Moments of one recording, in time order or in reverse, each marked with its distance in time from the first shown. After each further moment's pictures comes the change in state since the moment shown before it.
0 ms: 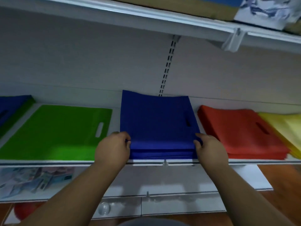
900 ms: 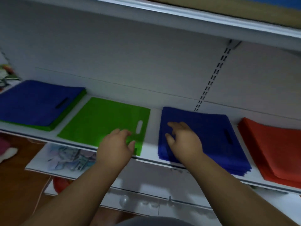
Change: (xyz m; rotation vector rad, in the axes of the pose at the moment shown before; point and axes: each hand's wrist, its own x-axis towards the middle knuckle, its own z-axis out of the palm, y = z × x) left_hand -0.024 -0.075 -0.036 0.041 0.138 -0.117; right_hand 0.001 -0.160 0.049 0.072 -0.149 -0.413
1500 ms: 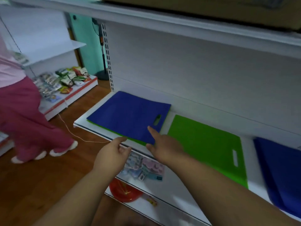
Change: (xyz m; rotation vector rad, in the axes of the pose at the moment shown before) left_hand 0.011 -0.318 -0.158 -0.321 -0.083 -0.513; right_hand 0.086 -0.356 0.173 -0.041 -0.467 -0.281
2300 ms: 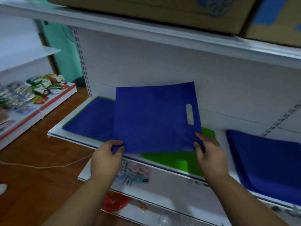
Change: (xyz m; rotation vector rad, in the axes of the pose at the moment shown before) left_hand -0.004 0.024 0.028 -0.198 0.172 0.012; right_hand -0.104 0.117 -0.024 0.165 0.815 0.238
